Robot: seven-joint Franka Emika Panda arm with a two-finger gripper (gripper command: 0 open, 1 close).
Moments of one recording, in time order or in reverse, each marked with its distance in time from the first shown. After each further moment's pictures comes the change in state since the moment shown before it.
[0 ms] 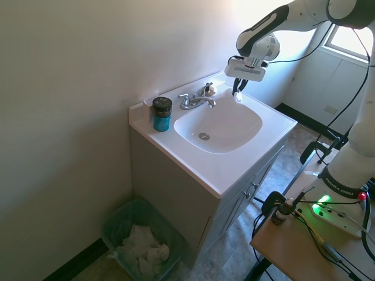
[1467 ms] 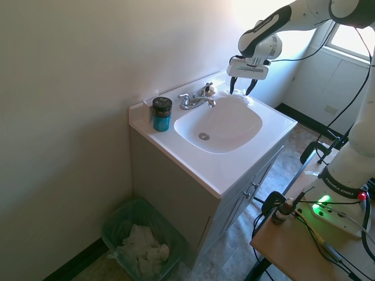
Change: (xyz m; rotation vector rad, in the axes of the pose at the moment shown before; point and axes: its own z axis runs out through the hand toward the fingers) arm 0.005 0.008 0.001 -0.058 0.052 0.041
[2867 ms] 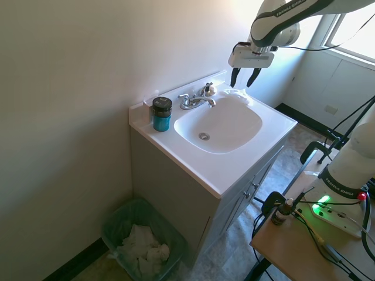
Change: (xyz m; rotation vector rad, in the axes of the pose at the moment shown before) arm -0.109 0.032 -0.092 0.047 0.056 -0.192
